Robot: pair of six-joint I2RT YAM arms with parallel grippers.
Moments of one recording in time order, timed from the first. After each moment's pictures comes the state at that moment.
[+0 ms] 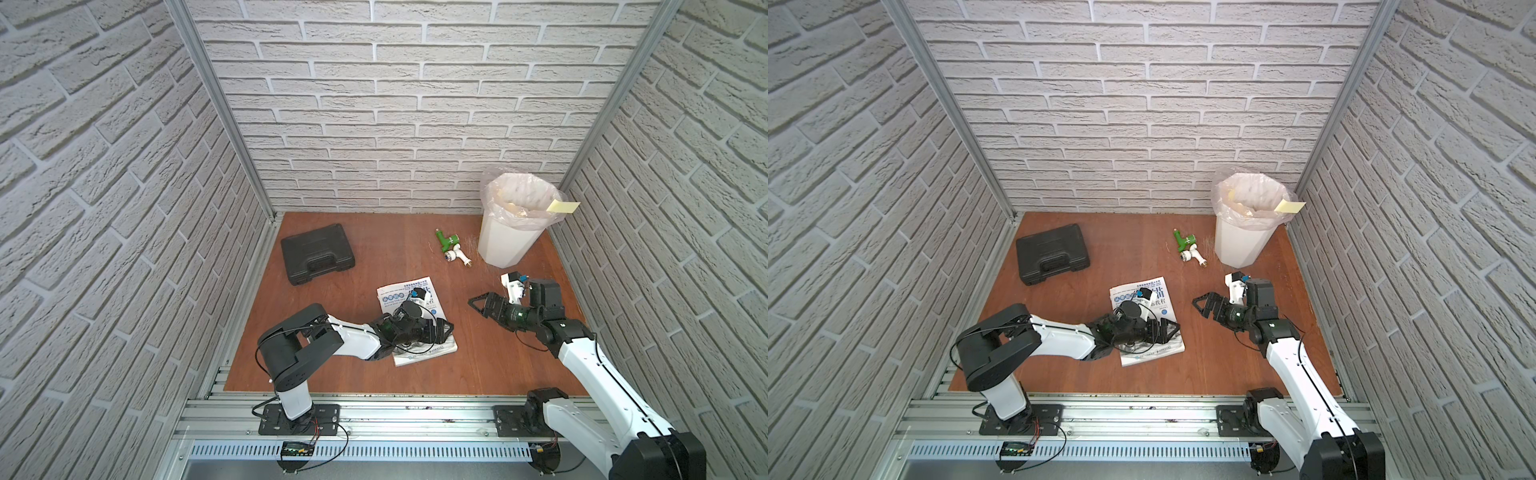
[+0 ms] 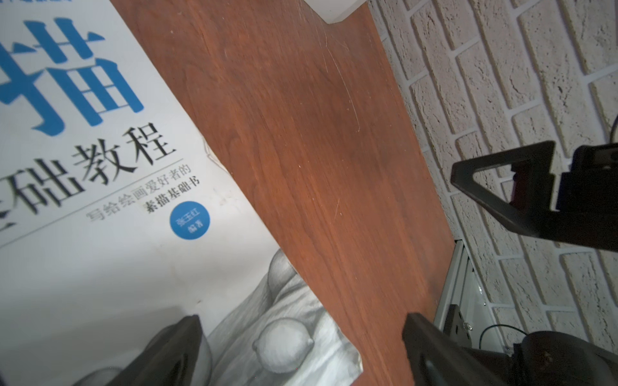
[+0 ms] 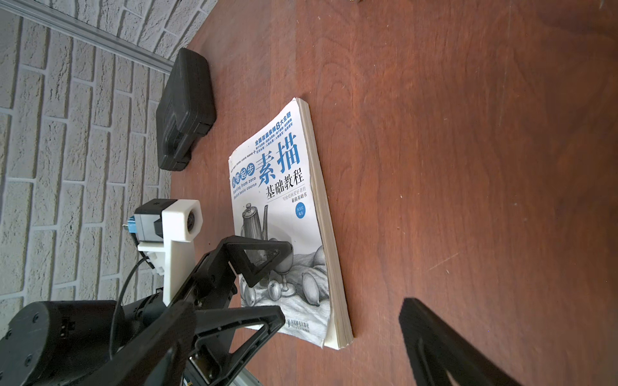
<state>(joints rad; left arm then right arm) -0.89 1.74 0.67 0.53 0.17 -0.82 0.03 0.93 0.58 -0.46 -0.57 0.59</state>
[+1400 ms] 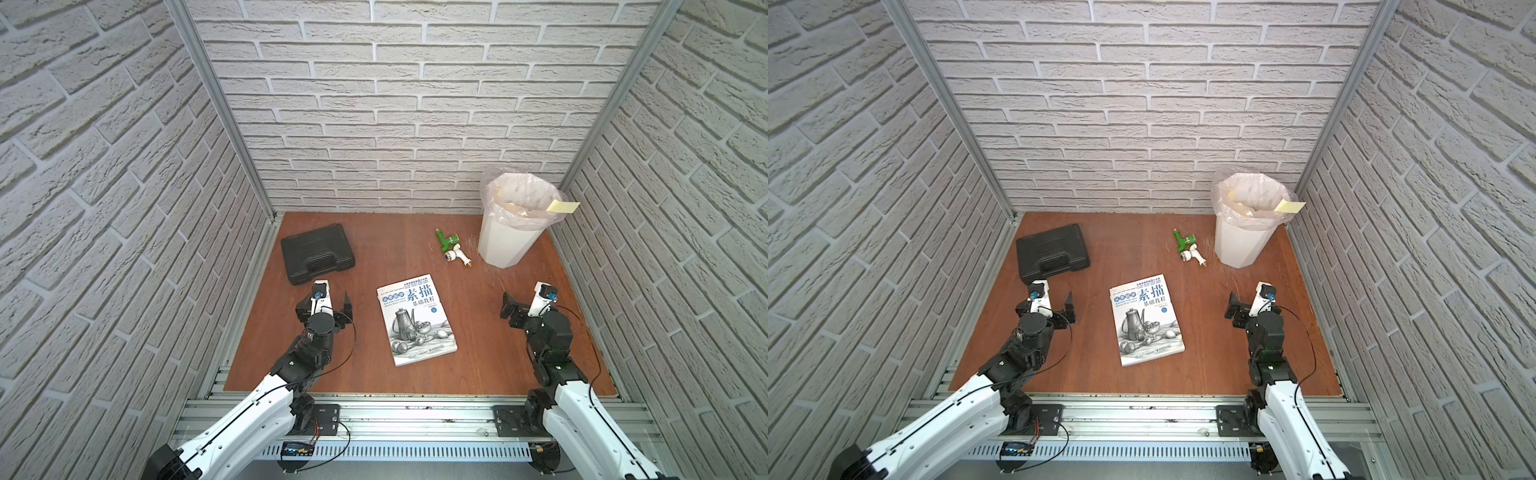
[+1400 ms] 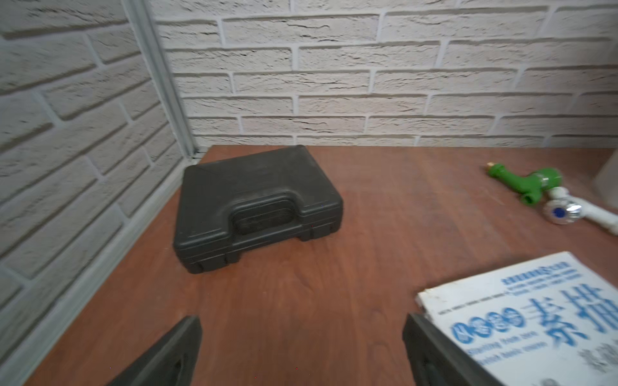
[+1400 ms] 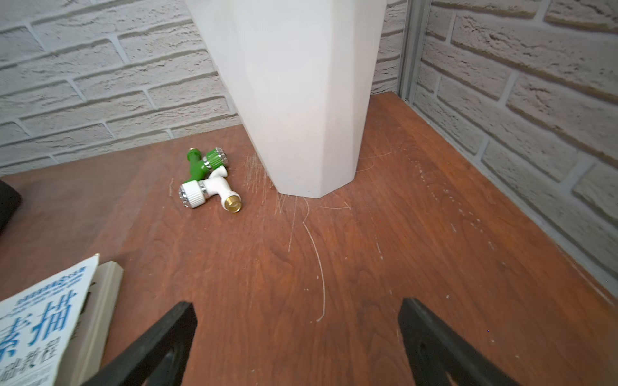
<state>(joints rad) -0.46 0.65 0.21 0.16 -0.65 -0.13 -0.02 0.70 0.16 0.24 0.14 0.20</state>
